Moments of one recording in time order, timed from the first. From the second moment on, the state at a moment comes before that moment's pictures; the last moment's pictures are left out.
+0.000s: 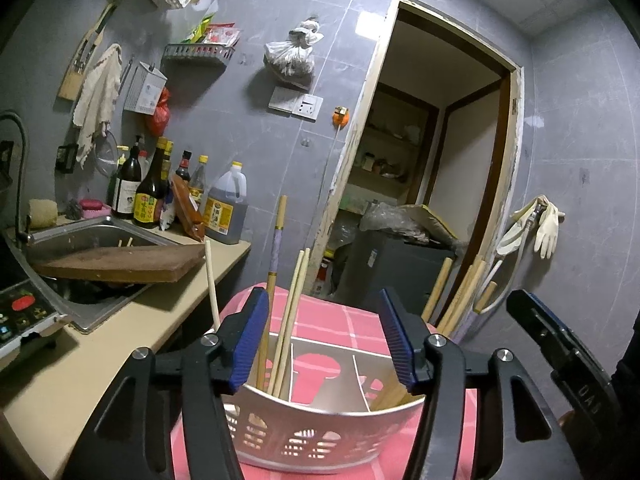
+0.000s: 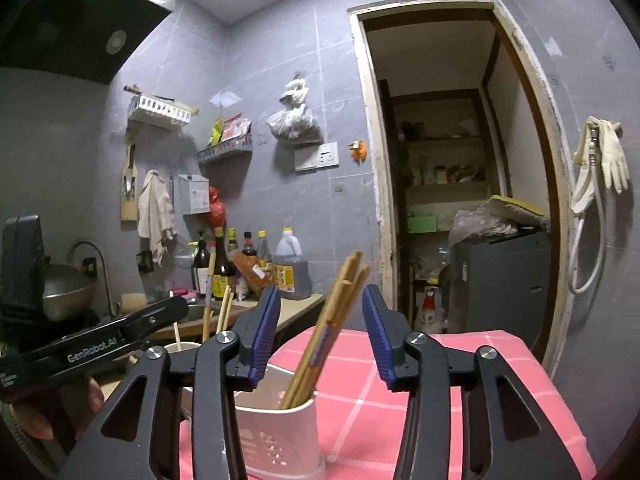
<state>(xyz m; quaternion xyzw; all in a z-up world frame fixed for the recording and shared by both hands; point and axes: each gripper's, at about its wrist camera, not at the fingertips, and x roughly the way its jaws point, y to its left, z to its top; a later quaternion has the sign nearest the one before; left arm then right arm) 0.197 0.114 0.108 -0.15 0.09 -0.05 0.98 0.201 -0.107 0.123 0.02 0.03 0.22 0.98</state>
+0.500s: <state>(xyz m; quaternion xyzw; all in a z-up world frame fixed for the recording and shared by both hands) 0.152 0.087 0.113 -0.12 0.10 -0.04 0.99 0.144 -0.162 0.129 0.03 0.05 0.18 0.98</state>
